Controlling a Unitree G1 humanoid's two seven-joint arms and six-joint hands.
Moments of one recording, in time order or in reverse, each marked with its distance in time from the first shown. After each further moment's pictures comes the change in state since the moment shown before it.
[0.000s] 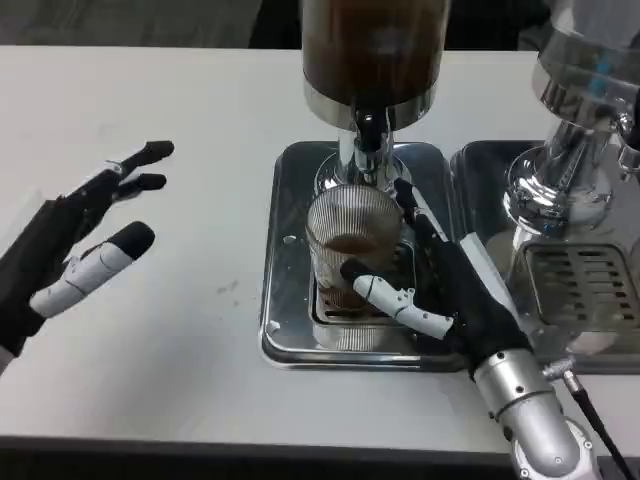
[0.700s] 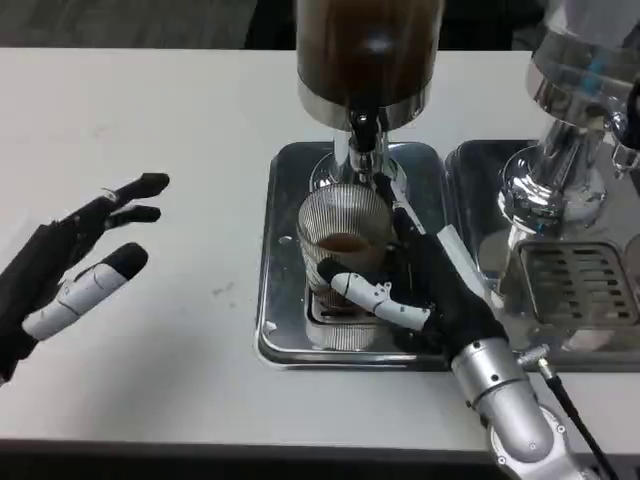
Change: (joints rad) left arm 0.061 0.015 0.001 -0.027 -0.001 0.034 0.000; right arm -0.104 0.038 0.026 0.192 -0.012 -0.092 -0.037
